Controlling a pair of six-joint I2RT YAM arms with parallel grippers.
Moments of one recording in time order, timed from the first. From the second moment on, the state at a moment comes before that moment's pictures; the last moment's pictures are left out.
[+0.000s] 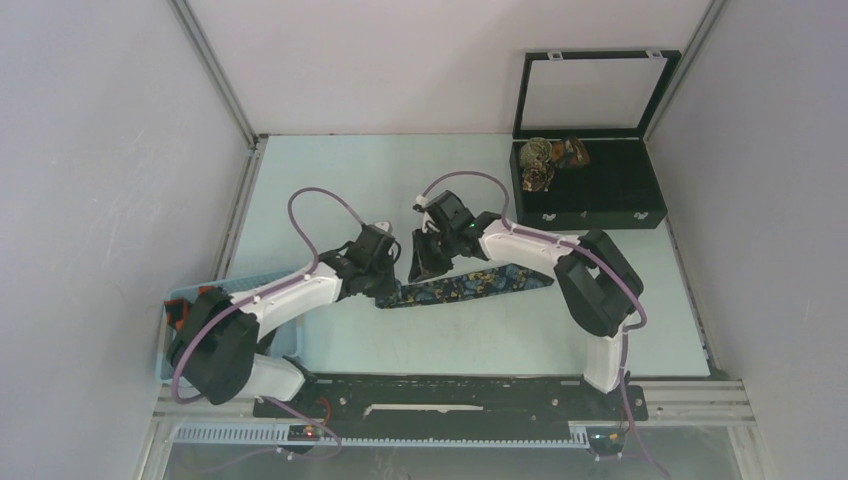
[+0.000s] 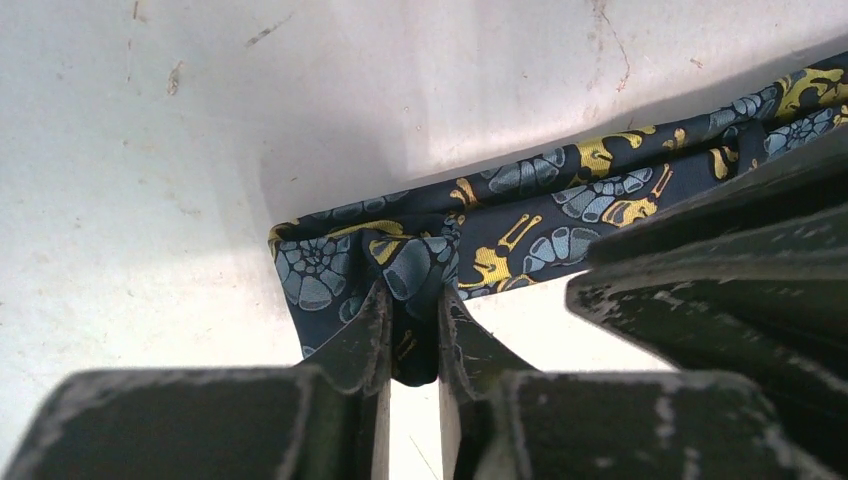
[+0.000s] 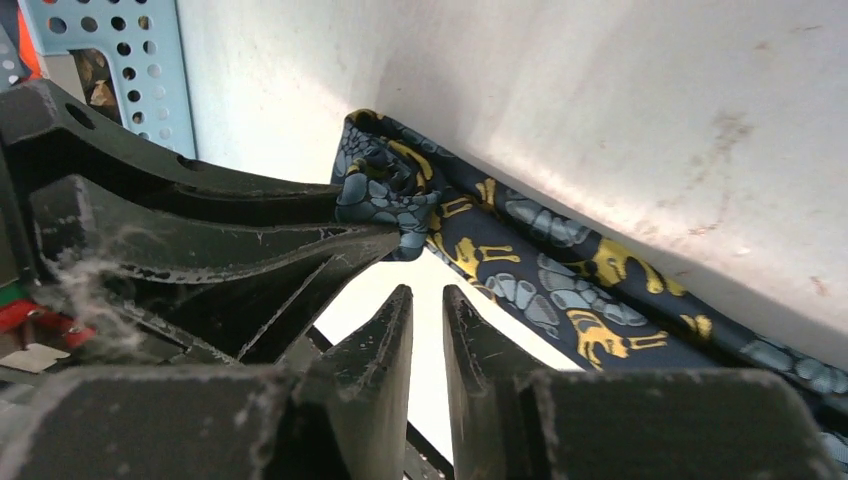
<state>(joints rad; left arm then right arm) -0.62 1.37 0.75 -0.39 -0.06 -0.61 0.78 1.92 1.33 -0.34 -0.41 0.62</state>
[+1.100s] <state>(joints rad) -0.65 1.38 0.75 -0.32 0.07 -0.63 0.78 1.91 1.31 -0.36 -0.40 0.60</state>
